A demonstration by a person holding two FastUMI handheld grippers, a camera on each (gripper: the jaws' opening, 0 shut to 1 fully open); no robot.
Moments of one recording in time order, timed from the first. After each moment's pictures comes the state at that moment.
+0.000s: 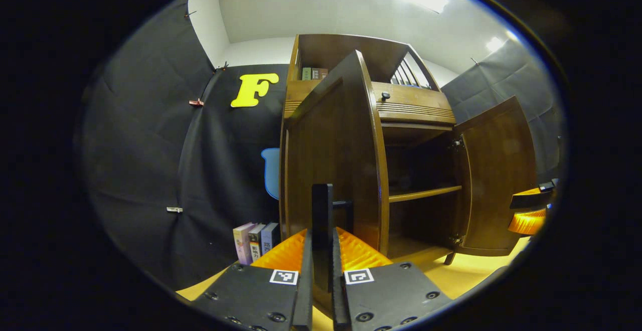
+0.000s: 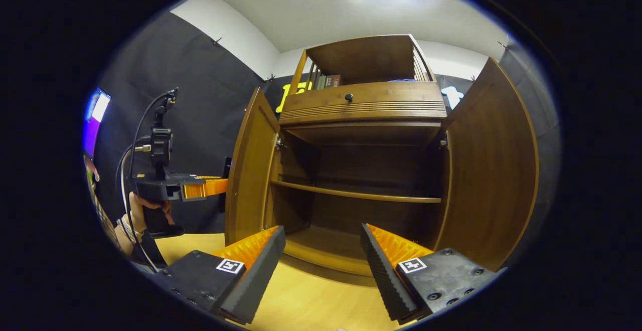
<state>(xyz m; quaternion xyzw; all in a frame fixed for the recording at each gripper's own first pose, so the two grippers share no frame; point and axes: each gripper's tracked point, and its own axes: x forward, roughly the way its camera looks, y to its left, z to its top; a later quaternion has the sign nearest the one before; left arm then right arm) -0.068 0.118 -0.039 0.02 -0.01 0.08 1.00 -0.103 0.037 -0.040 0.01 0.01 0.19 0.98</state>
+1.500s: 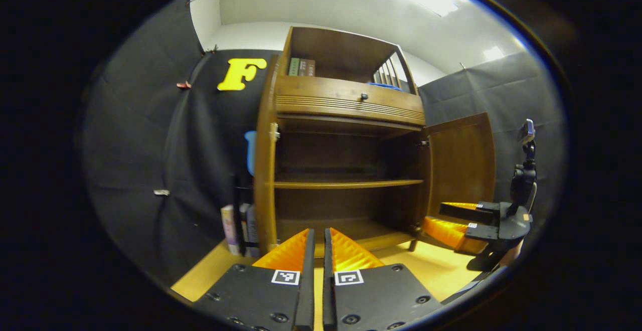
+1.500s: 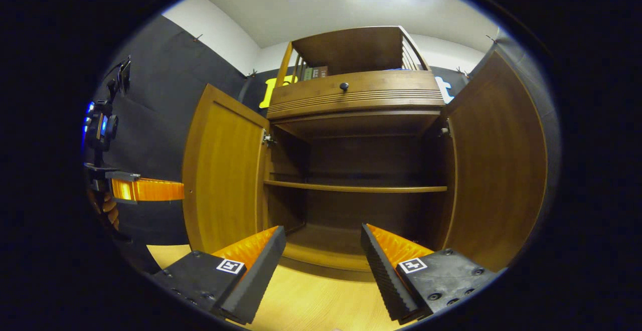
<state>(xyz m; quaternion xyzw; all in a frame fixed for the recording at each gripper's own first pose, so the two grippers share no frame) -0.131 0.064 -0.027 -0.04 0.06 -0.02 1.00 -0.076 0.061 -0.053 0.03 0.04 0.11 0.99</state>
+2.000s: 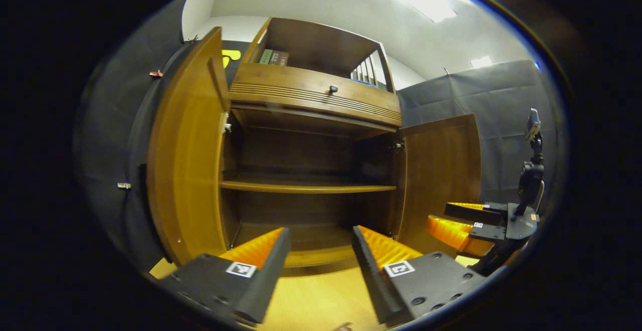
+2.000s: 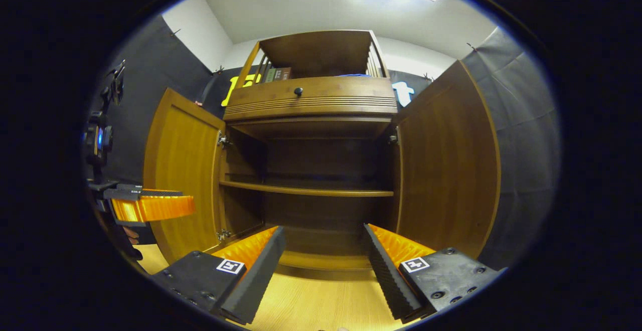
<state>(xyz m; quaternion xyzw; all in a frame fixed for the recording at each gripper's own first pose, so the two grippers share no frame) -0.075 0.004 -0.032 -0.04 0.04 -0.08 0.99 -0.076 -0.014 -0.032 0.01 0.03 0.01 1.00</state>
